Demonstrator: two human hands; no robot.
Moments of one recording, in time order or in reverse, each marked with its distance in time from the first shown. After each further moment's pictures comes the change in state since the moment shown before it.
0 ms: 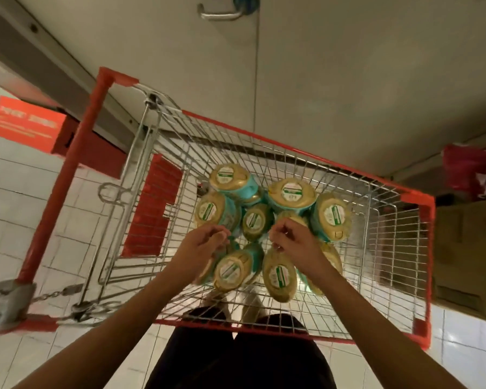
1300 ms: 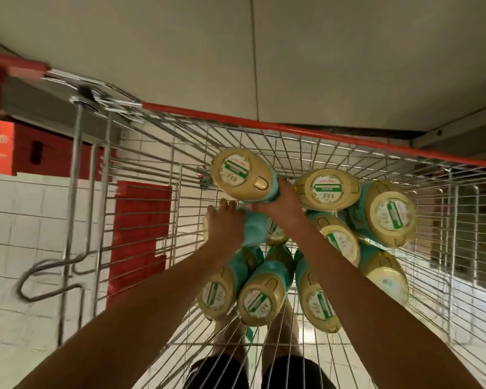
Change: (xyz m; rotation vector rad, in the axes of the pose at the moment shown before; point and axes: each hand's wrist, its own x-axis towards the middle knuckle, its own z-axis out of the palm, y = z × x) left_hand 0.268 -0.093 0.032 1.641 -0.181 0.066; right_hand 0.256 0.071 0.074 0.058 0.169 0.121
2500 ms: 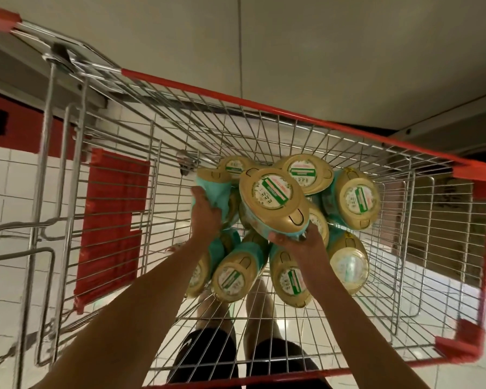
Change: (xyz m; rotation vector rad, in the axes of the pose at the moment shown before) left_hand -0.016 0.020 0.046 -1.299 0.312 -0.346; right_hand -0.152 0.042 -0.068 0.311 0.095 0.091
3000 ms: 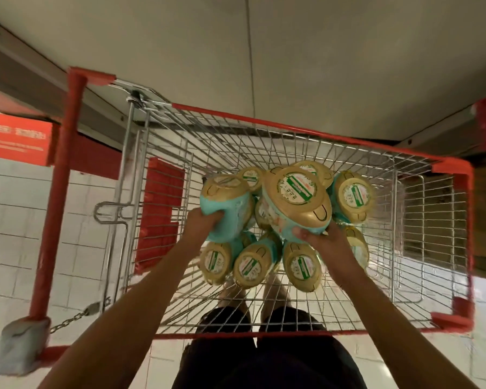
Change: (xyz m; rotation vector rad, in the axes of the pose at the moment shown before) left_hand -0.074 0.029 -0.116 -0.243 -0.114 -0.237; right_hand -0.067 -0.043 -0.030 -0.030 -0.048 -0.110
